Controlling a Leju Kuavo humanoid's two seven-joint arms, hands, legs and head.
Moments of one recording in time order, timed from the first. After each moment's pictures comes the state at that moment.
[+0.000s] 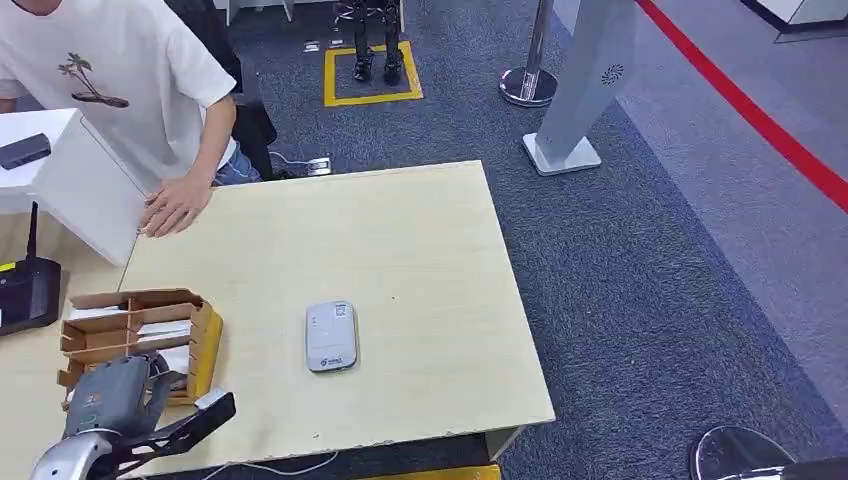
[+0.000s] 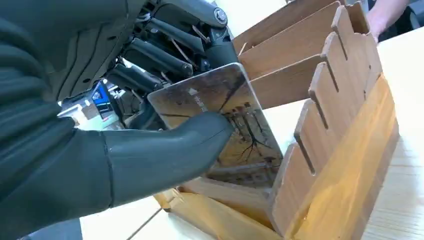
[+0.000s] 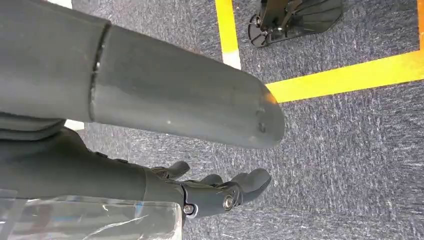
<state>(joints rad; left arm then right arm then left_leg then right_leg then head) 0.14 0.10 0.11 -1.77 -1.43 -0.28 0.04 -0.11 0.15 -1.21 -0.28 1.29 -0.08 -0.09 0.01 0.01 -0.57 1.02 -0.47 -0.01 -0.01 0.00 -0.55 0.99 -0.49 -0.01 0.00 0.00</state>
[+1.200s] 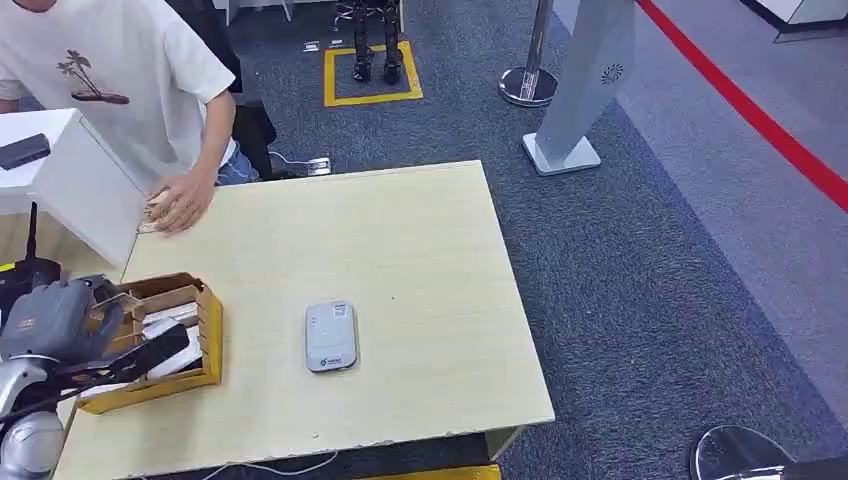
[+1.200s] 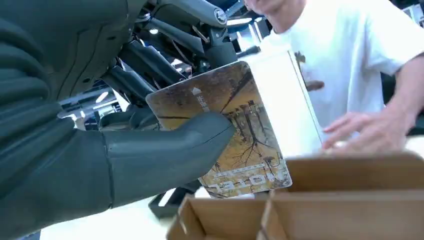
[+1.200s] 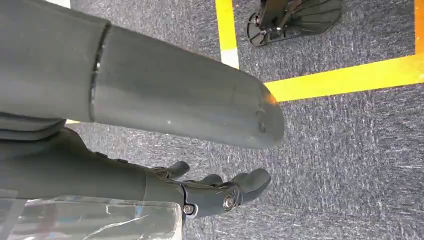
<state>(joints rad) -0.12 0.32 0.10 -1.77 -1.23 -0.39 0.06 -0.11 0.15 -1.19 -0.28 1.30 -0.08 -0.10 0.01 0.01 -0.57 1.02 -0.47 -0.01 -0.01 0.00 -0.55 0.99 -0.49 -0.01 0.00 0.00</state>
